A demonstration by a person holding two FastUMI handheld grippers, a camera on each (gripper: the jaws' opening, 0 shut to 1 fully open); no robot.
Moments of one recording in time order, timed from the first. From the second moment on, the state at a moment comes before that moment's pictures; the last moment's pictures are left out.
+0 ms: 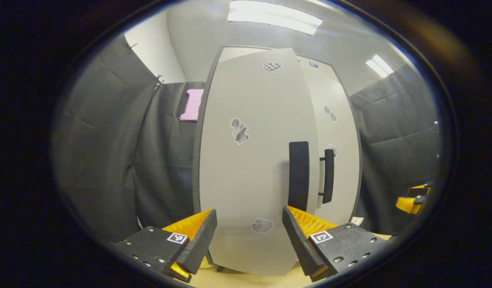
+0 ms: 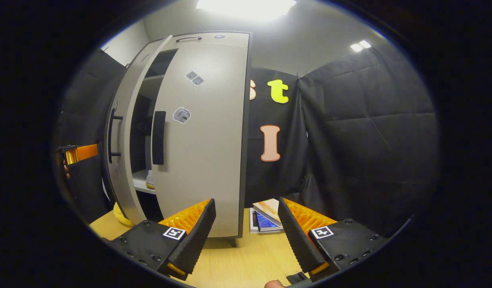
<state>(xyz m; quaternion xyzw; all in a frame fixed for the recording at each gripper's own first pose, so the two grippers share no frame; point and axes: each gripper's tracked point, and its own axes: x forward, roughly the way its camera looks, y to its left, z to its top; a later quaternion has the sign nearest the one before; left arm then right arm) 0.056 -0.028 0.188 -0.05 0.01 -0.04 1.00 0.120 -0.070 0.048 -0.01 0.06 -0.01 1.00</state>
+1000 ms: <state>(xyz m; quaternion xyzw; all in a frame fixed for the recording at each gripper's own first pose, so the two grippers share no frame) -0.084 0.061 0.170 0.00 0.05 0.04 1.00 0.035 -0.036 0.067 0.00 0.02 0.03 1.00</state>
